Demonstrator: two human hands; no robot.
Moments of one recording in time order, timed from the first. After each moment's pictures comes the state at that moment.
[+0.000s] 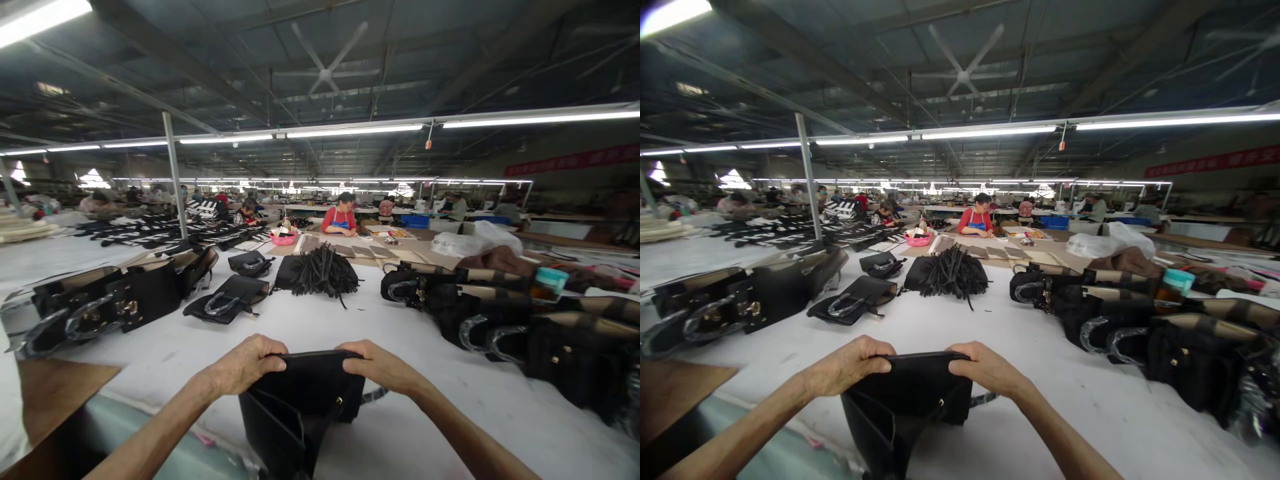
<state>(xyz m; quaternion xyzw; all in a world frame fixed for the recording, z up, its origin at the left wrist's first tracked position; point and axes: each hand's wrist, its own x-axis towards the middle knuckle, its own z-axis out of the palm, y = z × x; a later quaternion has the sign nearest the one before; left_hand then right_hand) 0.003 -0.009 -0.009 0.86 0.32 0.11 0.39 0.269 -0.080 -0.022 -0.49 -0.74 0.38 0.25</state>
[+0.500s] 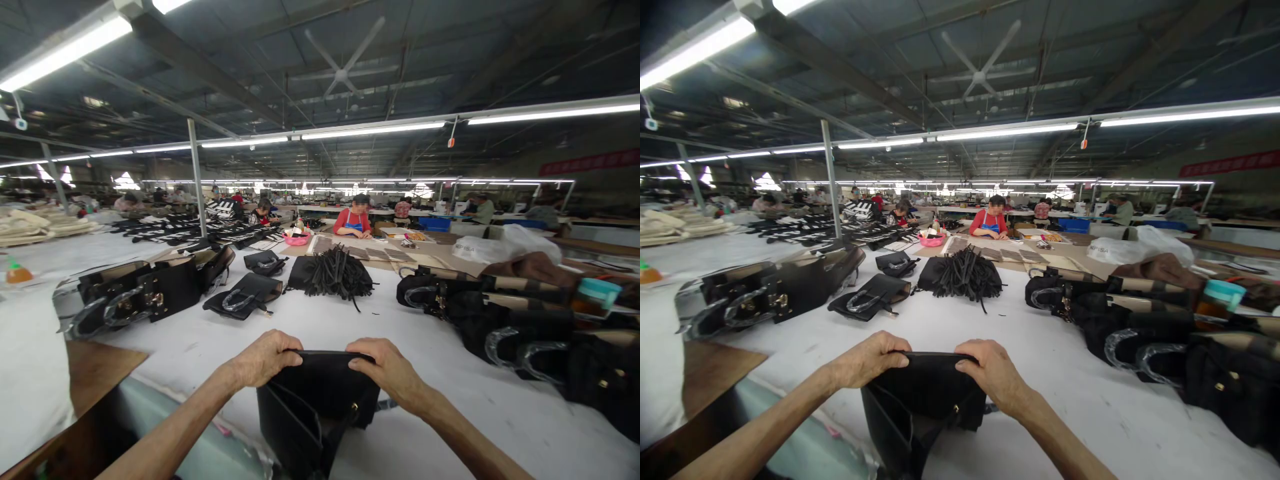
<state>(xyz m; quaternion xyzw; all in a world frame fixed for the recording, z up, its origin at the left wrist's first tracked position) 0.005 -0.009 -0.011 0.86 0.35 0.12 0.34 0.251 -0.078 -0.023 -0.54 -0.79 0.14 0.26</state>
